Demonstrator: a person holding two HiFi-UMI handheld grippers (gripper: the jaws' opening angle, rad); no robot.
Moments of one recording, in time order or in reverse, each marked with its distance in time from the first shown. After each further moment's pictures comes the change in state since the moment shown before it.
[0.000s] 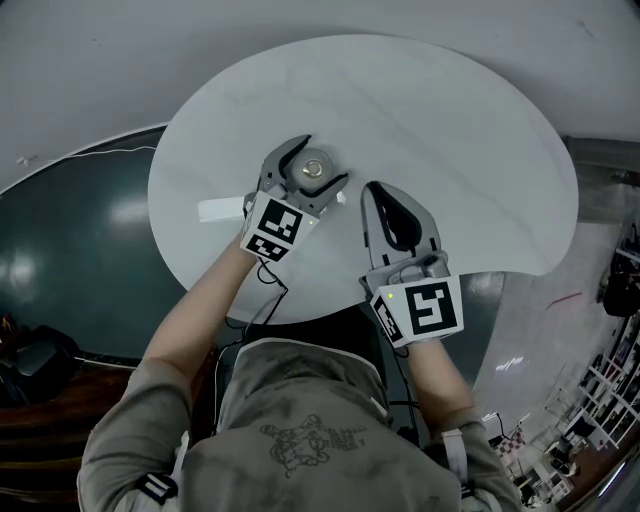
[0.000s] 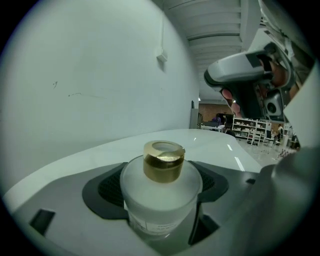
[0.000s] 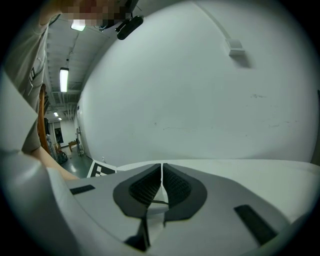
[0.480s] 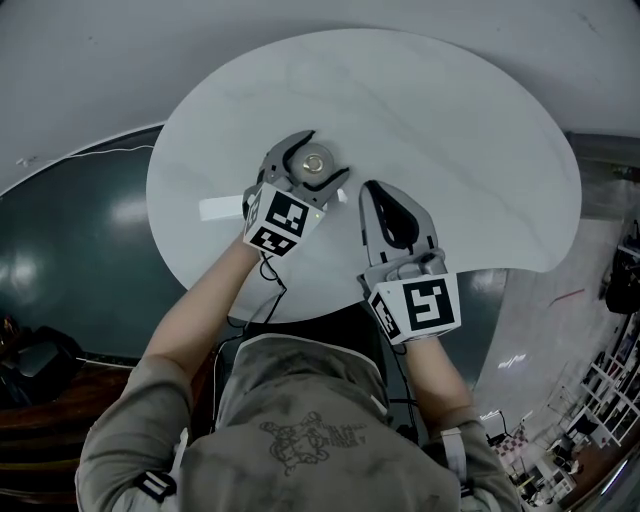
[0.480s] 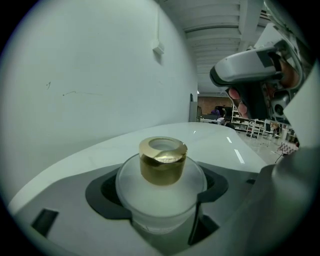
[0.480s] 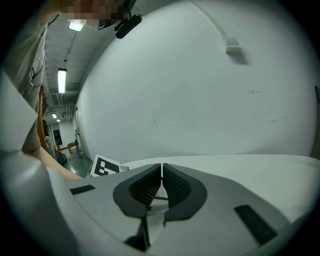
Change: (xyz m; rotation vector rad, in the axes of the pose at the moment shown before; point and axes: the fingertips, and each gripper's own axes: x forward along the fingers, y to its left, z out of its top) left arm 0.007 0.000 -0.006 0.037 0.078 0.007; right arm 0.000 0.000 -0.016 0.021 0.007 -0.010
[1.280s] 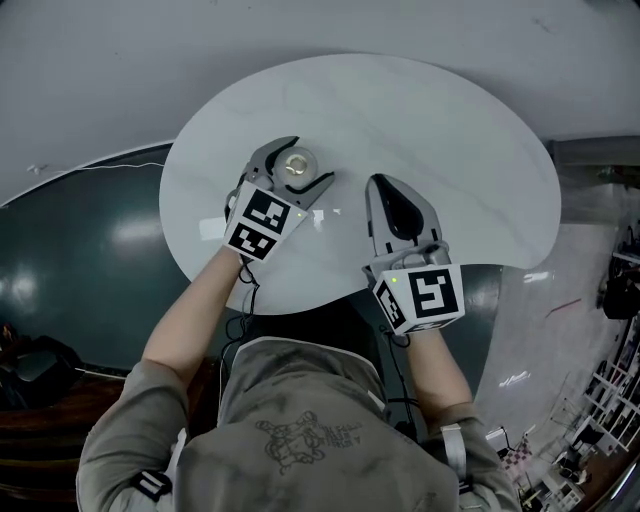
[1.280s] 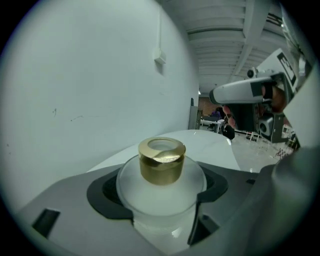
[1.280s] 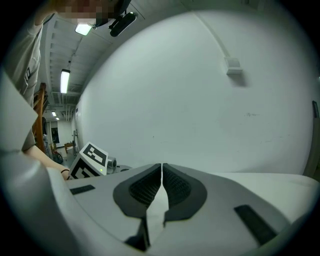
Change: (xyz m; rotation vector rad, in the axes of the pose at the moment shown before) left arm -0.055 0.001 0.065 -0.021 0.021 -0.004; right arm -0.039 -0.010 0.059 -0.037 -0.076 -0.040
